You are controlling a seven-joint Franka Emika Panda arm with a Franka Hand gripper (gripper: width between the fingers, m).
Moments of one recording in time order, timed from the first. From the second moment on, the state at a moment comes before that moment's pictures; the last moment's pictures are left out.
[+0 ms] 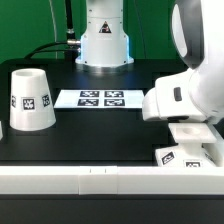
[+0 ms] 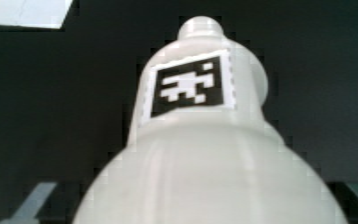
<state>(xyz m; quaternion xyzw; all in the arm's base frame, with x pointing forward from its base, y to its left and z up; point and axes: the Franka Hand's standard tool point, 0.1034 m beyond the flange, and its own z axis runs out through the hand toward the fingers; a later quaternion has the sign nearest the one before) 0.477 0.141 0.009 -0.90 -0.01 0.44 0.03</state>
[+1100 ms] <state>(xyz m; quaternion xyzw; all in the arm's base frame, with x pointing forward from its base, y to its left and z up) 0.518 0.116 0.125 -0.91 -0.04 0.42 0.06</state>
